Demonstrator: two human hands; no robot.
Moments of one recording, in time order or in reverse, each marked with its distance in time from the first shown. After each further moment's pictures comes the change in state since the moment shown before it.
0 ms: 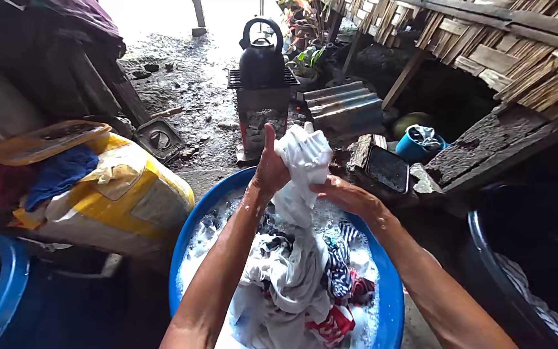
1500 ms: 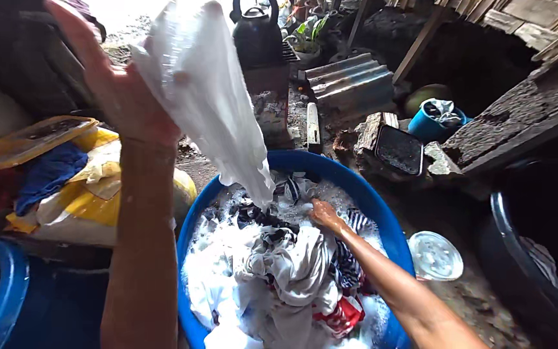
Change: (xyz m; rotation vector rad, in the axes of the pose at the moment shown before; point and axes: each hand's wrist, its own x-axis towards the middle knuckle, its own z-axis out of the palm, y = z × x) left_hand -0.024 0.174 -0.012 0.054 0.278 0.660; right_hand 0.041 0.159 0.010 -0.935 0.033 0.553
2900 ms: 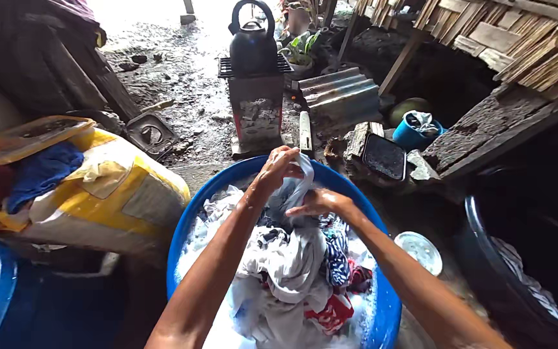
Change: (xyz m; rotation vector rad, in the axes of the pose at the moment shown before) left_hand -0.102 -0.178 0.016 0.426 -0.148 -0.885; right_hand -0.087 -0.062 -0.091 -0.121 -0.131 -0.149
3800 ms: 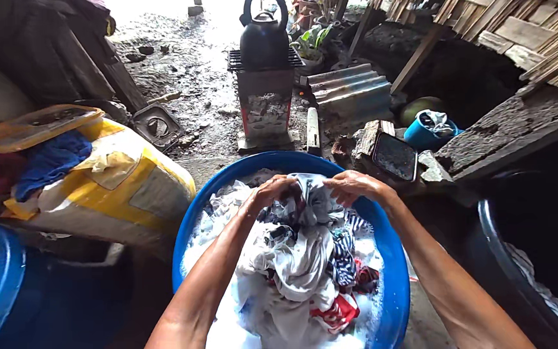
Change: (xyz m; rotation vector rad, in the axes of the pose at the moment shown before) left_hand -0.011 -0.061 -0.049 0.288 -0.186 -0.208; right_hand -0.004 0.040 -0.034 0.488 0.072 0.109
